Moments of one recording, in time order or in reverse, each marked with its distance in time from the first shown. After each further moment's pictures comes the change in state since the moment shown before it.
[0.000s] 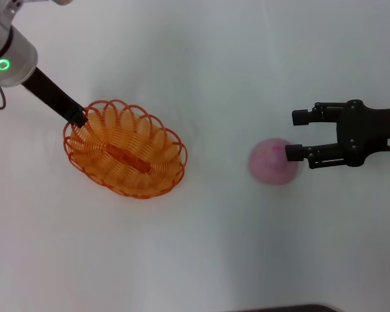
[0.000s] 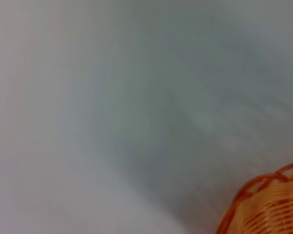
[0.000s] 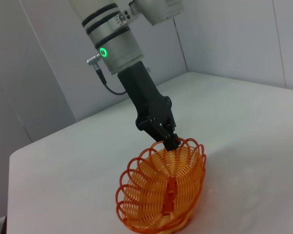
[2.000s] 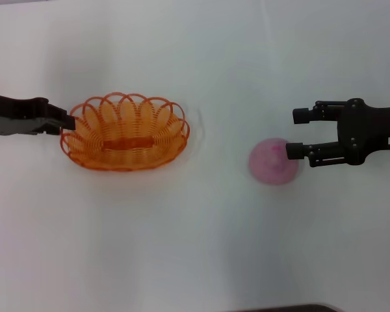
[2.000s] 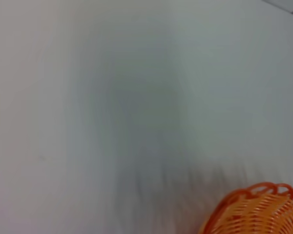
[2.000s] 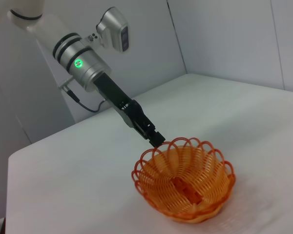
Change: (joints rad) left arm 0.225 -0.021 -0.491 0.100 -0.146 0.079 -0.167; right arm 0.002 -0.001 0.006 0.001 0.000 -0.001 0.000
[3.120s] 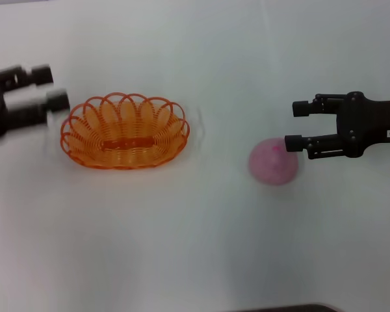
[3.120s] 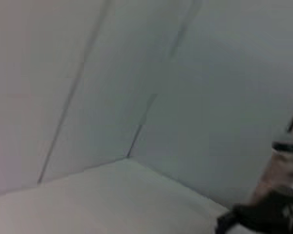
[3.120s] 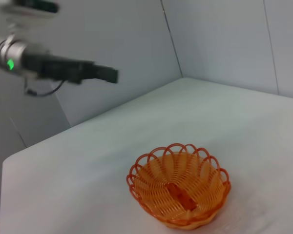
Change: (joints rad) left arm 0.270 0.024 -0.164 -0.008 -0.643 0.427 1.008; right arm 0.011 -0.001 0.005 -0.001 0.008 0.010 0.009
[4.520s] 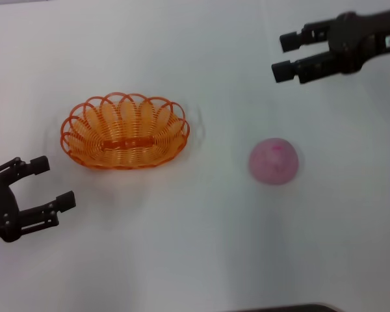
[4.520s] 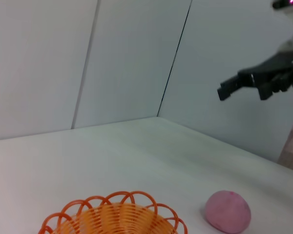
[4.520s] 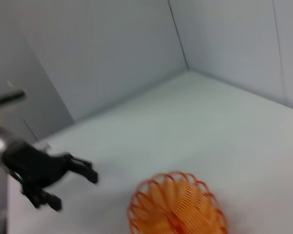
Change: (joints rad) left arm 0.219 -0.080 -0.004 -0.054 0.080 -0.090 0.322; right arm 0.196 -0.015 -0.052 -0.334 -0.043 -0.120 0.477
